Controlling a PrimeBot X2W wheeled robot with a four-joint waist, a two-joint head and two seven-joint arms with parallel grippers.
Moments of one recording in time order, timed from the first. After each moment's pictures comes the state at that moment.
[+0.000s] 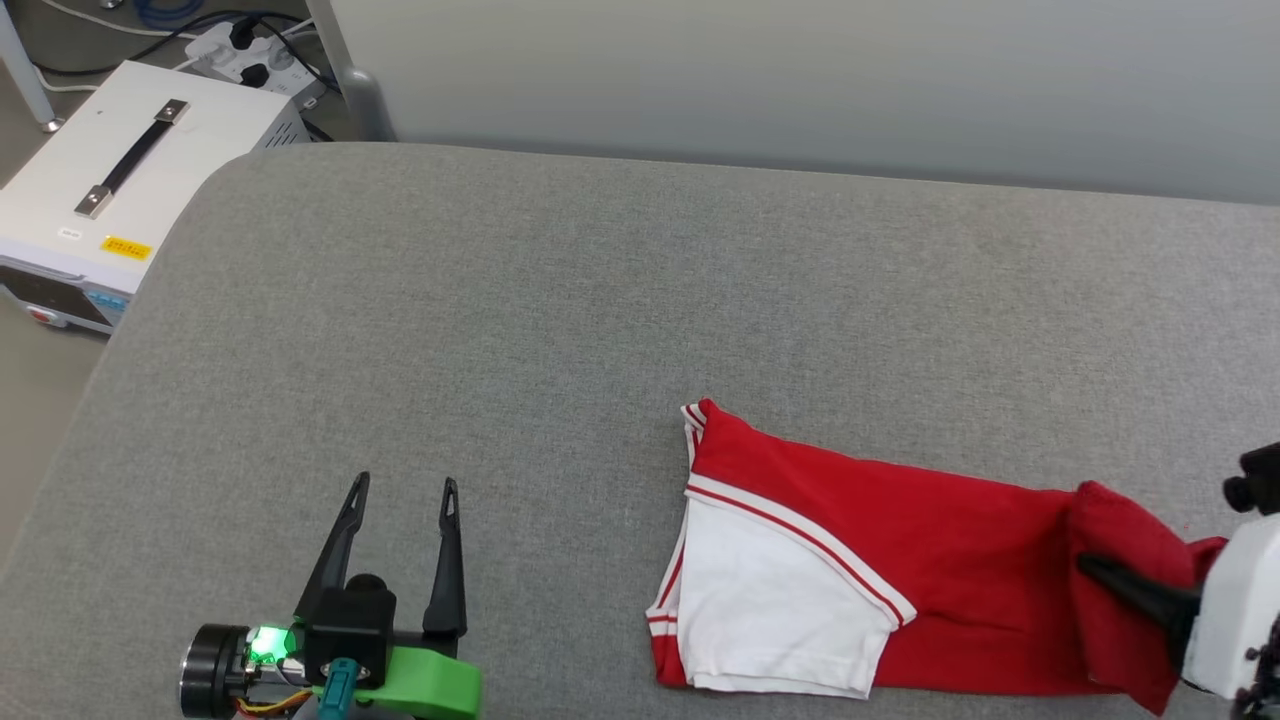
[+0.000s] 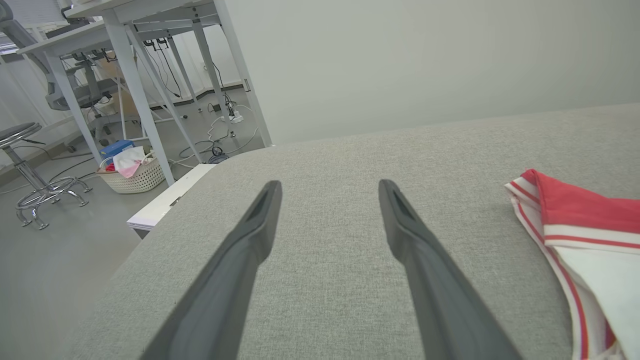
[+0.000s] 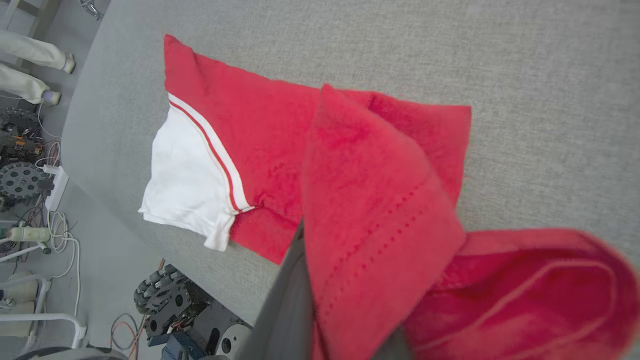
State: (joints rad) left arm 0.06 0.17 -0.18 0.02 -0.02 0.14 -0.26; right arm -0.03 -0.72 0.24 -0.03 1.12 0.13 0.58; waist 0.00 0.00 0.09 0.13
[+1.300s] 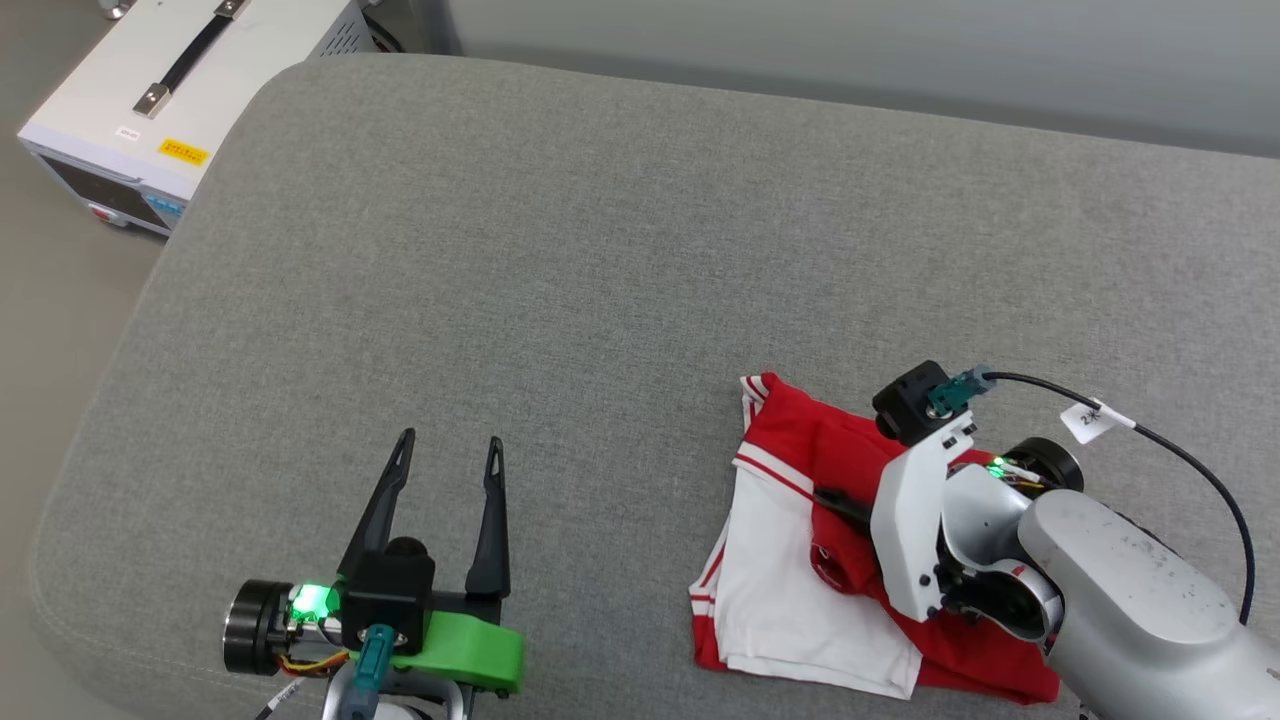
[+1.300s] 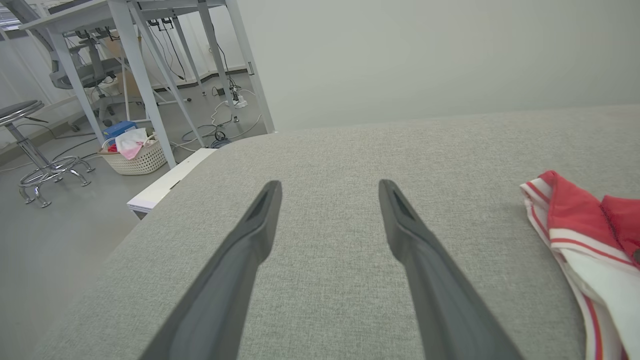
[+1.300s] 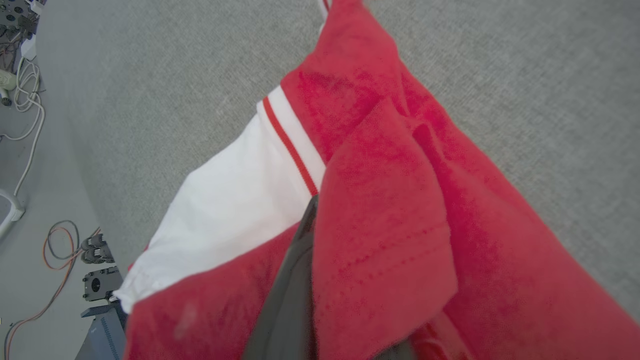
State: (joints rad) left arm -0.01 0.12 -0.22 0.02 -0.02 0.13 -0.26; right arm -0.55 -0.39 0.81 0.38 0.82 0.13 0.44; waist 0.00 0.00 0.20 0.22
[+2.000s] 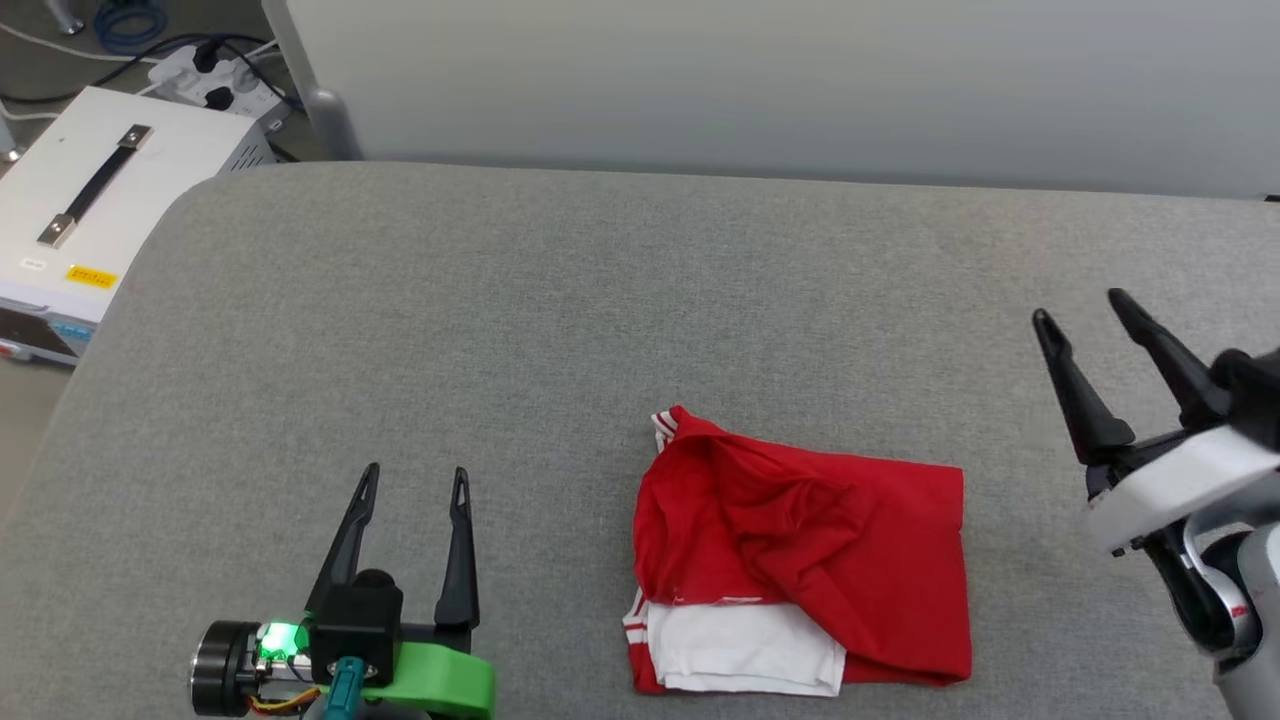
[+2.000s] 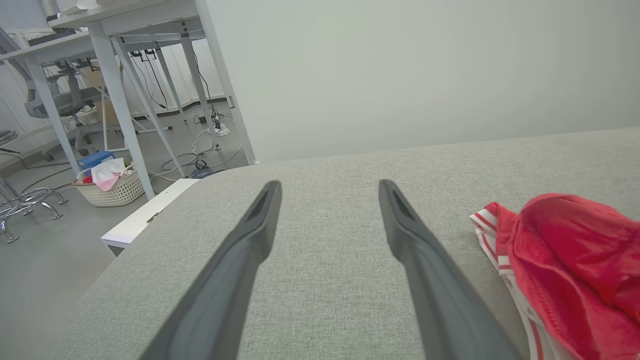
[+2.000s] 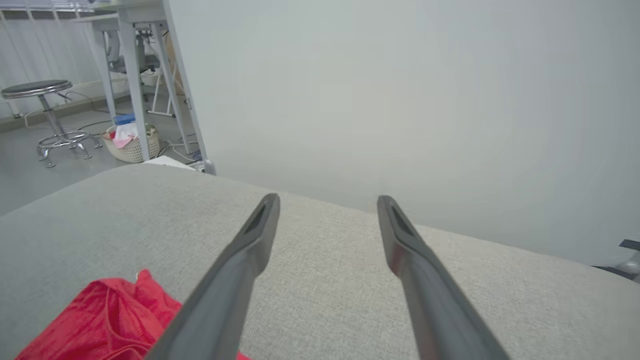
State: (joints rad) left arm 0.06 0.13 -0.18 -0.01 -0.02 0.15 -0.26; right arm -0.28 -0.46 0.27 0.12 0.50 0.13 -0.10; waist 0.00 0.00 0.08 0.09
